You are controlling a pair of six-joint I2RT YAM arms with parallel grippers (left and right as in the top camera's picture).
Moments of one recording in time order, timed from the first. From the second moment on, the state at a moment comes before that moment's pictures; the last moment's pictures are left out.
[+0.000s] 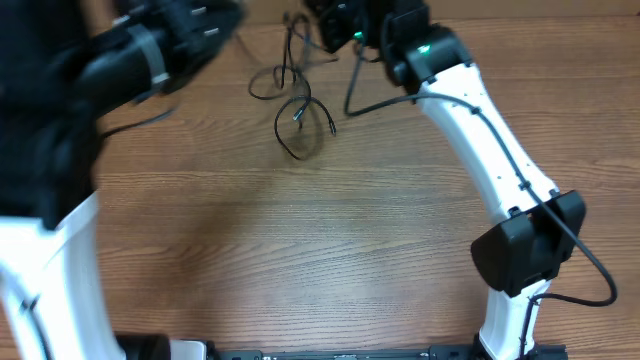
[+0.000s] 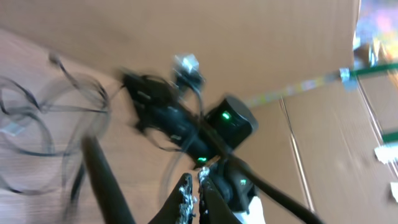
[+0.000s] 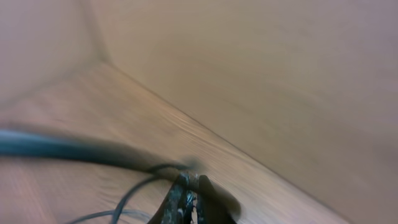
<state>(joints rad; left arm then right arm) -0.04 1.55 2.36 -1.17 0.62 -0.84 0.39 2.05 2.08 -0.44 -0.29 -0.07</state>
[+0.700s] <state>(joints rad) 0.12 1.58 2.38 -1.28 0.60 -0.60 0.21 2.05 2.08 -0.81 -0.36 -0.07</state>
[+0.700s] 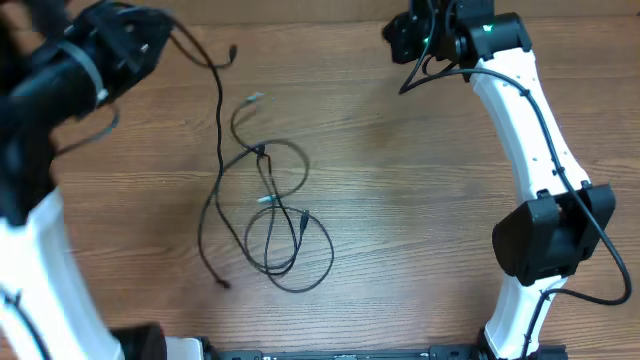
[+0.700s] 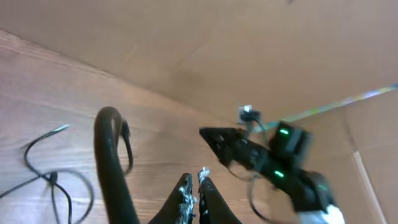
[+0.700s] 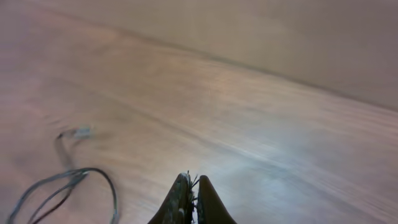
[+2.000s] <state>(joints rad) -0.12 1.67 2.37 -0.86 0.59 -0.80 0.51 1.94 2.07 -0.66 -0.49 -0.37</state>
